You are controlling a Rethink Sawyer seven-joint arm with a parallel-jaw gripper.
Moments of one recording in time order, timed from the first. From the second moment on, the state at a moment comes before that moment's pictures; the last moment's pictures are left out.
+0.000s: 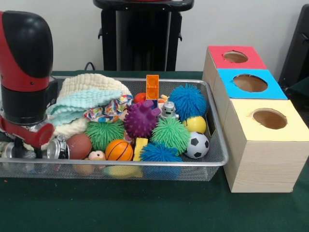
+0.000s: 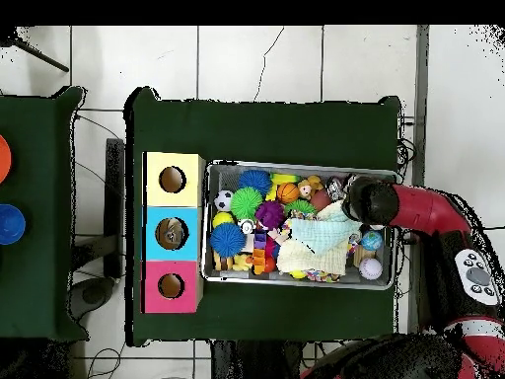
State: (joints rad) arm -0.70 -0.32 0.24 1.22 -0.55 0.54 2.08
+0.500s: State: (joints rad) arm -0.70 -0.33 0.26 1.22 -0.48 0.71 2.08
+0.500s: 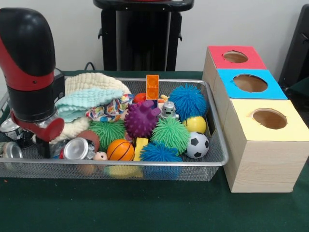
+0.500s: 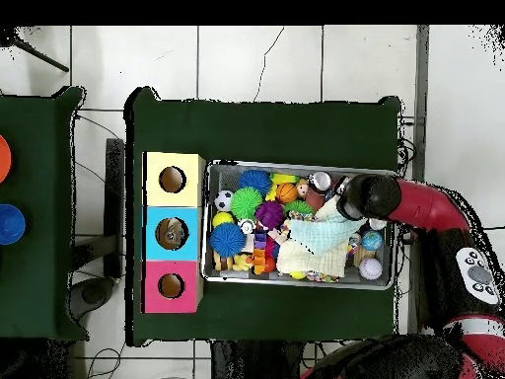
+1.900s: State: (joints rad) arm -0.43 -0.57 0.08 1.25 -0.65 0.62 2.08
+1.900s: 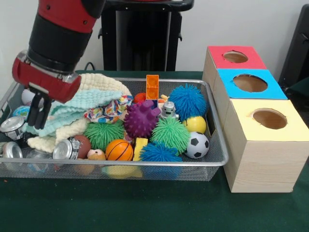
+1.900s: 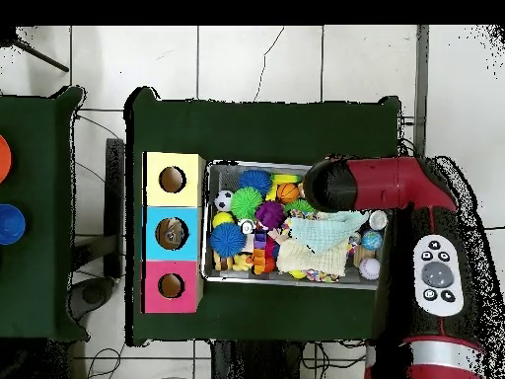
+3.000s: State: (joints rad) arm -0.62 -0.48 0.13 1.26 -0.48 0.62 2.08
